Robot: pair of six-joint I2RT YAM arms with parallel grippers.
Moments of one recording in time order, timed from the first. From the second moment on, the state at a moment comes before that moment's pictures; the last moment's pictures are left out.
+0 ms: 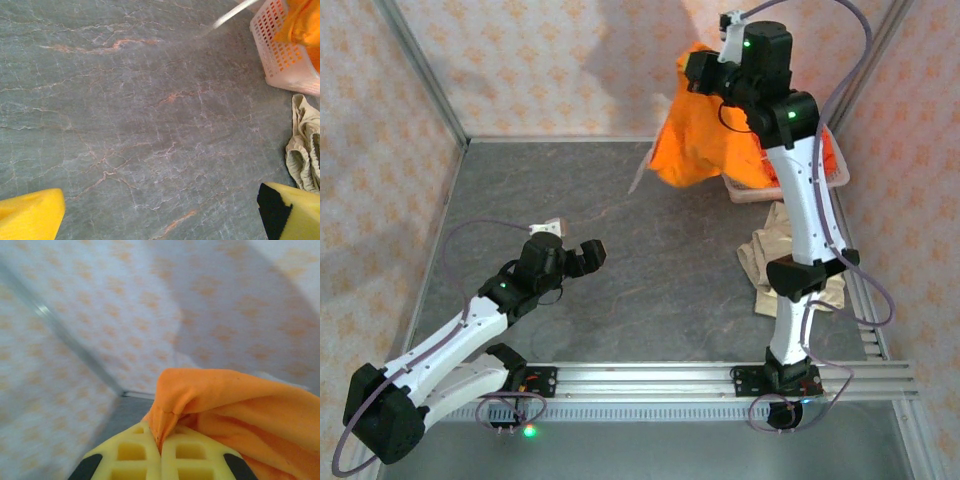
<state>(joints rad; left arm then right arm) -0.51 0.91 0.58 -0.30 -0.08 -0.75 0.40 1.95 2.65 -0.90 -0.22 0.41</state>
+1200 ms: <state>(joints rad) -0.51 1.10 0.67 -0.15 0.06 -0.78 0.43 1.07 1.05 -0.89 0.35 0.54</state>
